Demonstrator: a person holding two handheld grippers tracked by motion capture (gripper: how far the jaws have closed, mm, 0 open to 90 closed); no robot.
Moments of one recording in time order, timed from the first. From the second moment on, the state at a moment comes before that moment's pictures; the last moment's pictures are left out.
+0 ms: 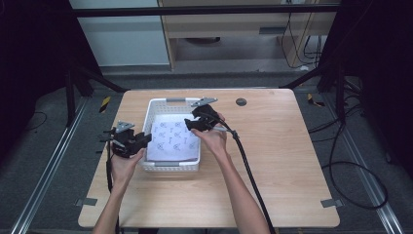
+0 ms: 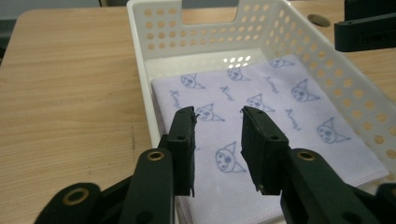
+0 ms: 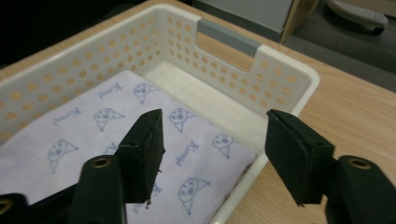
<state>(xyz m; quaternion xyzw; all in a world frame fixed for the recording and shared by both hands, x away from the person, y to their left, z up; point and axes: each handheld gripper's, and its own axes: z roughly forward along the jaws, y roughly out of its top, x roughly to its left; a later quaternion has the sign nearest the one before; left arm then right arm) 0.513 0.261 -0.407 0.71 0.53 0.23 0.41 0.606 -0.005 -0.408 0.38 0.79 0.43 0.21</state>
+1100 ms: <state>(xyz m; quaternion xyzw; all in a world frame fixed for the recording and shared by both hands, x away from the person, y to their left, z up) 0.457 0.259 -0.401 0.71 0.46 0.29 0.45 0.501 -0.133 -0.374 0.36 0.76 0.50 0.22</state>
